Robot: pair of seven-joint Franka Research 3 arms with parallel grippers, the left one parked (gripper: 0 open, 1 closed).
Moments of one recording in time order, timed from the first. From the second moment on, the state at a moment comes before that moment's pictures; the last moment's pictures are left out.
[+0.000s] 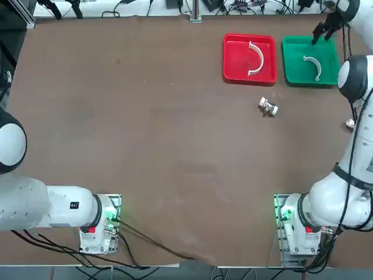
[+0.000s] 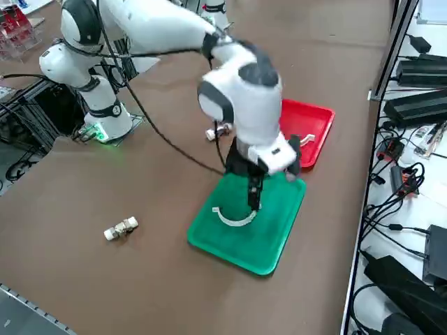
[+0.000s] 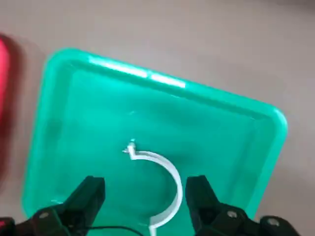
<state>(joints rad) -0.11 0.79 -0.23 -1.15 0.16 1.92 -0.53</state>
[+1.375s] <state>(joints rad) 0.13 0.27 -0.21 -1.21 0.09 1.46 -0.14</state>
